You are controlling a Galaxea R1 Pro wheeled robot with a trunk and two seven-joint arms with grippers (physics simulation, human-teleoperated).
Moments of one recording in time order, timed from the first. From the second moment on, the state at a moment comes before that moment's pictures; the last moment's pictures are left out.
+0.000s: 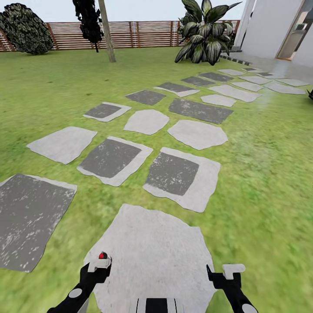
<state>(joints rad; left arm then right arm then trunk) -0.48 0.04 0.06 -0.30 -0.09 -0.27 -0.01 -0.21 -0.07 0.00 -0.78 0.01 -0.17 0.00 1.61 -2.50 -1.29</state>
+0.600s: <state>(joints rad) -0.48 0.04 0.06 -0.30 -0.09 -0.27 -0.01 -0.21 -0.07 0.00 -0.78 0.01 -0.17 0.00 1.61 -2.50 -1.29</state>
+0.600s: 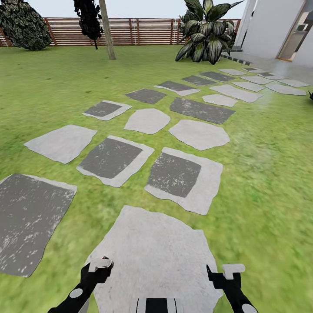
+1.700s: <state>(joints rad) -0.48 0.04 0.06 -0.30 -0.09 -0.27 -0.01 -0.21 -0.07 0.00 -0.78 0.01 -0.17 0.00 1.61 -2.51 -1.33</state>
